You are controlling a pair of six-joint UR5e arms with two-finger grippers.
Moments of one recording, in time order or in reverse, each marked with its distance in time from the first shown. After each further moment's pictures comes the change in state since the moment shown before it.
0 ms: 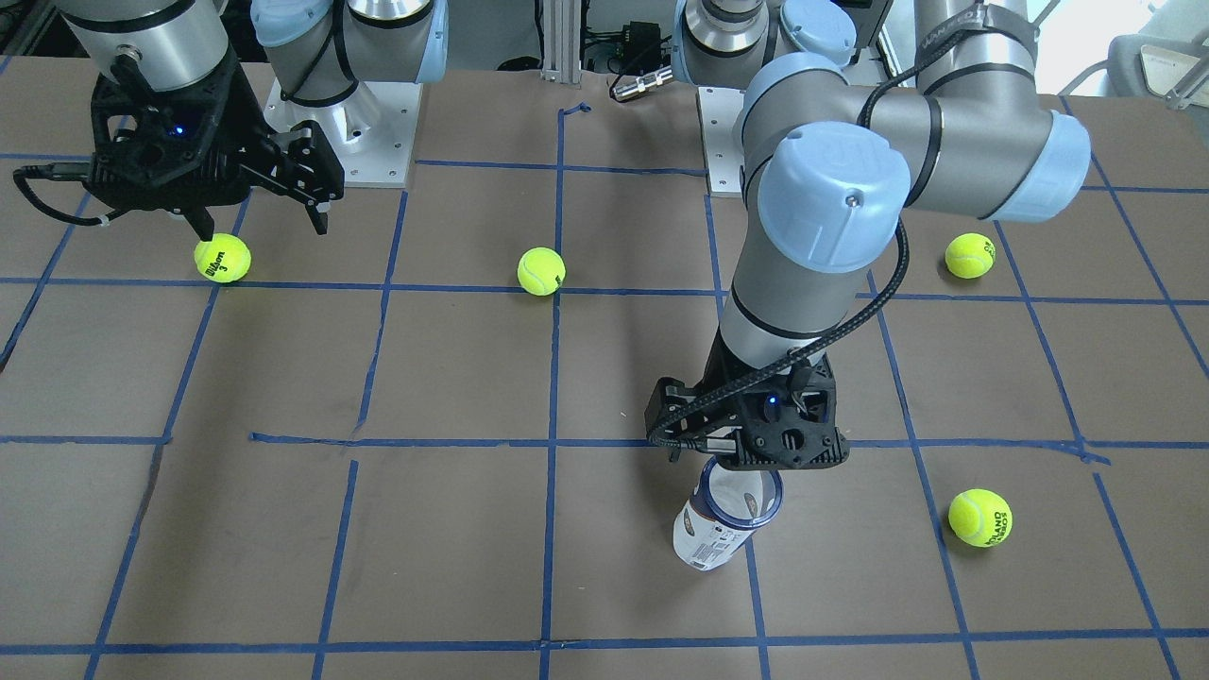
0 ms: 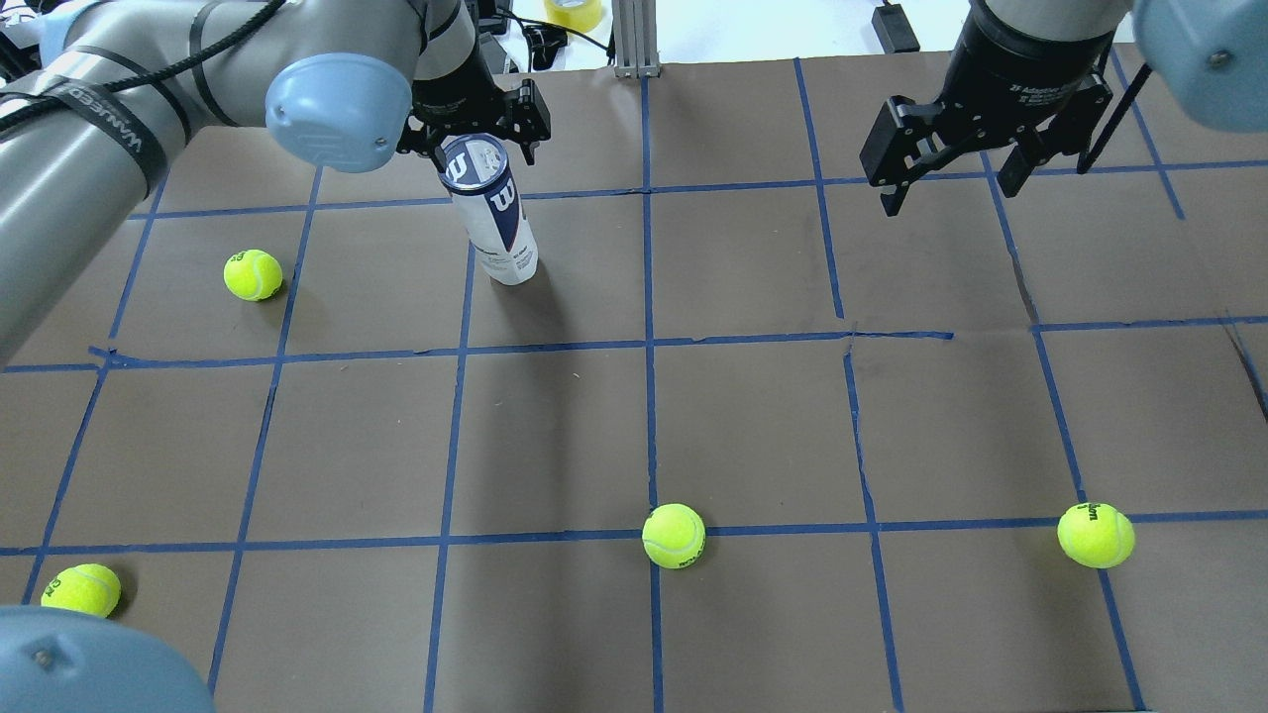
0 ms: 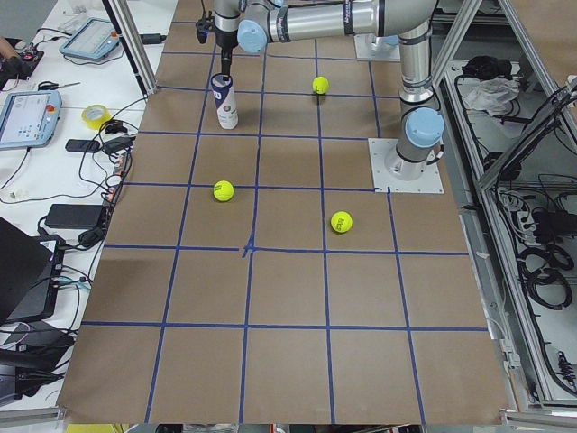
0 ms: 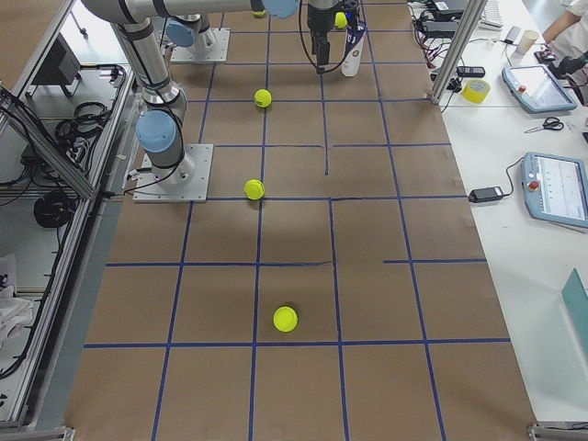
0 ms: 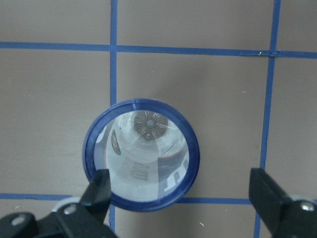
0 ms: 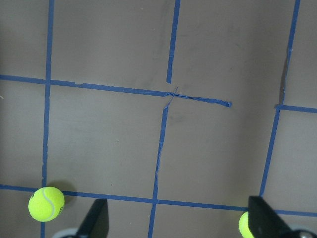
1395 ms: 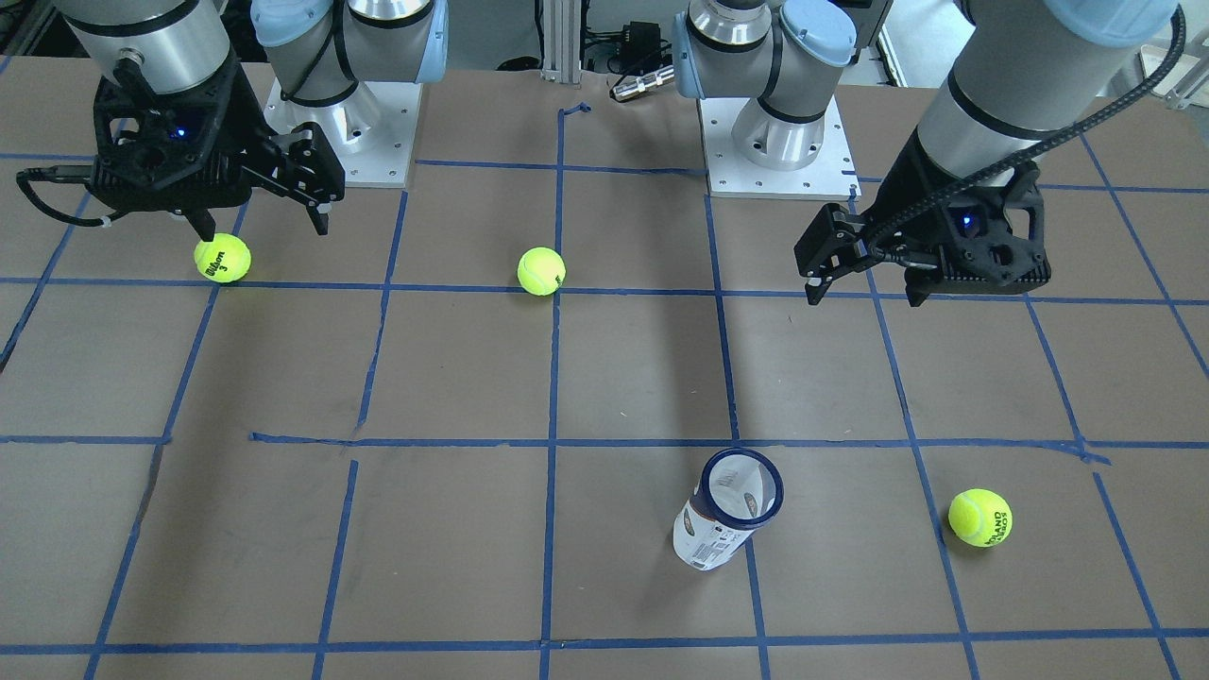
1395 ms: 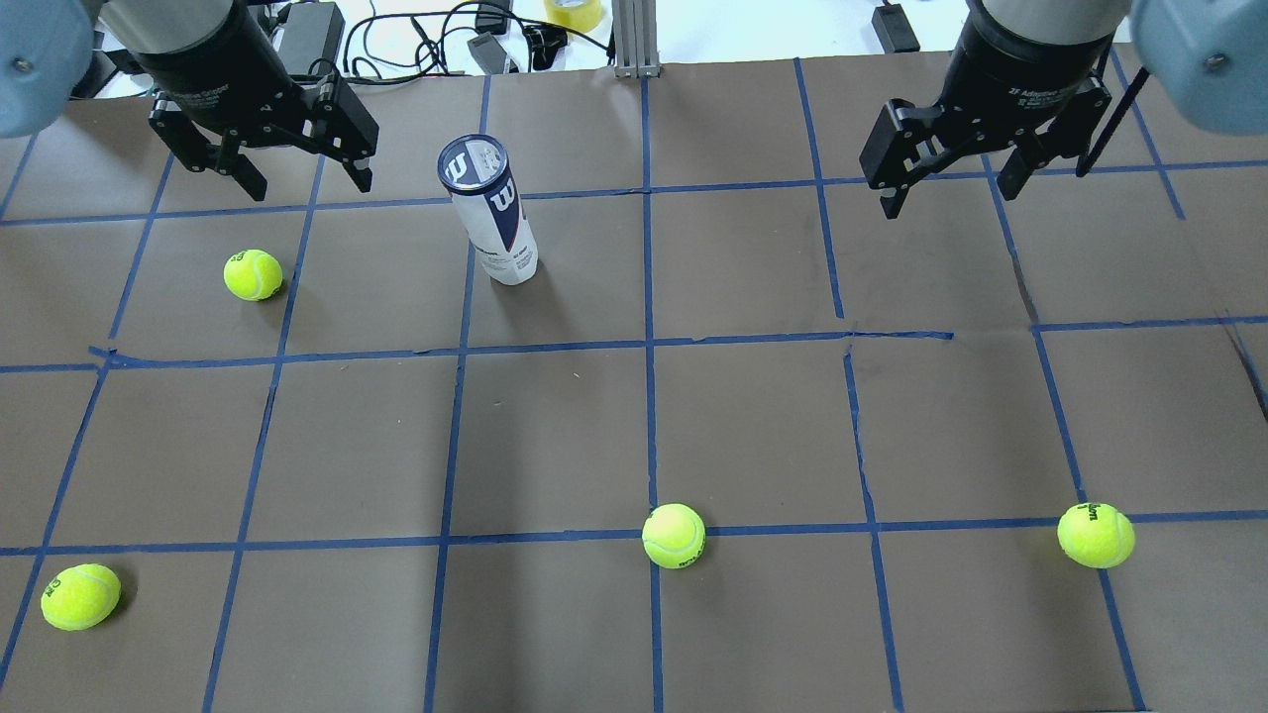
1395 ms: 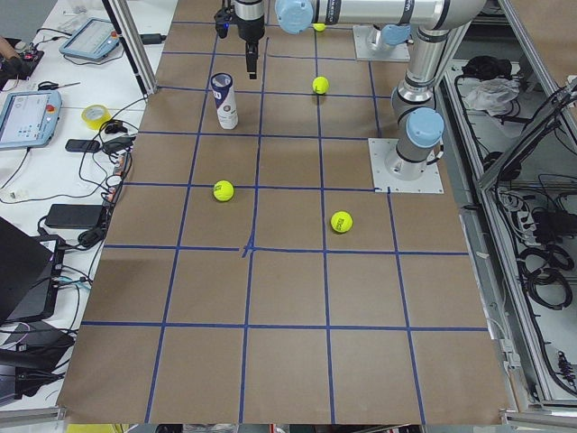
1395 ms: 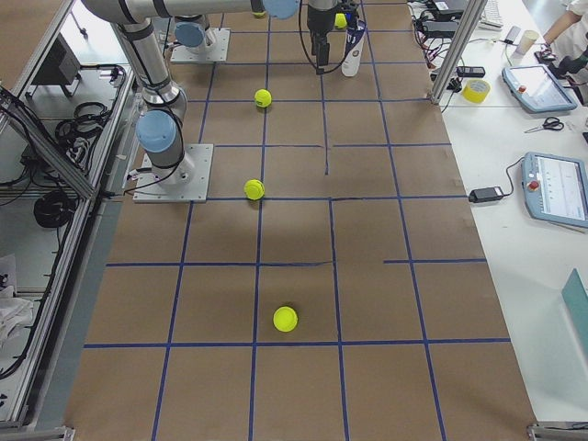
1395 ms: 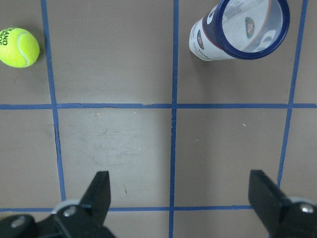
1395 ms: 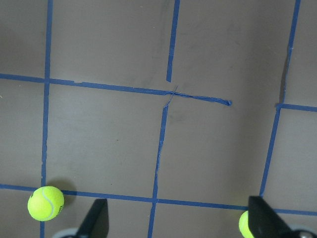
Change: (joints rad) left arm 0.196 0.257 -0.056 -0.328 -0.031 0.202; right arm 0.000 0.000 0.005 0.000 -0.001 0.000
